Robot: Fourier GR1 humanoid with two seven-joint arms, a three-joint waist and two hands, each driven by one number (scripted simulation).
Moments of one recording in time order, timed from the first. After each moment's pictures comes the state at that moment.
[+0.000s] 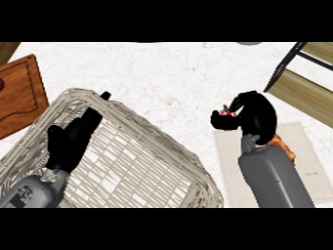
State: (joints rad) left arm -0.25 0.49 -0.50 -1.55 0.38 0.33 0.13; right arm -0.41 -0.04 0.15 -1.41 0.94 -0.16 0.92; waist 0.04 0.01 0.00
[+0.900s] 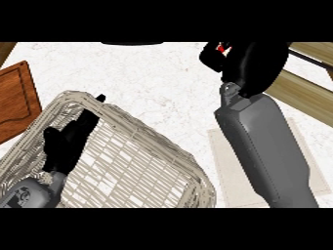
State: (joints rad) left arm -0.22 0.50 -0.50 -1.52 0.40 0.34 0.10; right arm -0.85 -0.01 0.14 -1.40 1.37 -0.25 1.17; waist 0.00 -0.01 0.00
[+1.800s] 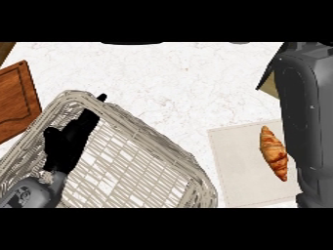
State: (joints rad) left arm -0.23 0.50 -0.50 -1.53 0.40 0.35 0.10; right arm -1.05 -0.13 -0.13 -1.42 1.59 -0.06 1.11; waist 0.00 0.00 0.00
